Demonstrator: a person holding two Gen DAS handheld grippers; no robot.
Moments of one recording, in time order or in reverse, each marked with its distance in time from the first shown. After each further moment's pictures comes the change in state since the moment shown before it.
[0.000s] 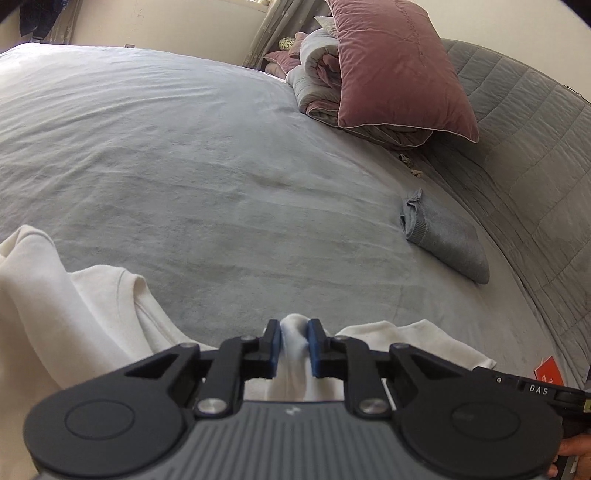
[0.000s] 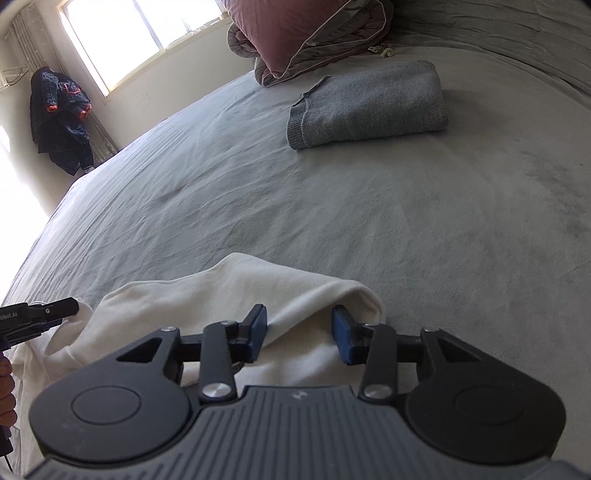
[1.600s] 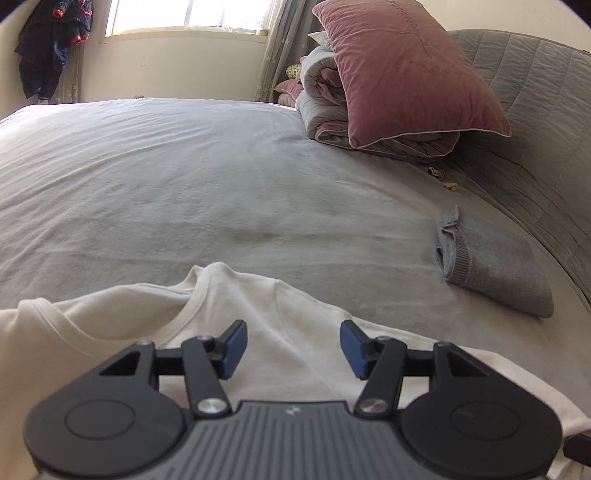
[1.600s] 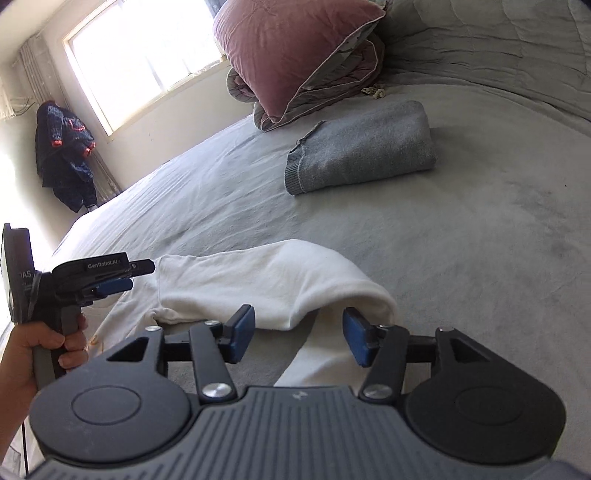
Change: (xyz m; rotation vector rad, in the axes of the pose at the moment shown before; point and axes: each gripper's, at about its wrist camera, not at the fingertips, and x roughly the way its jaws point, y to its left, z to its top) left arm 0.081 -0.075 0.027 0.128 -0.093 0.137; right arm -0.028 -0.014 -0.004 0.066 -0.175 0.012
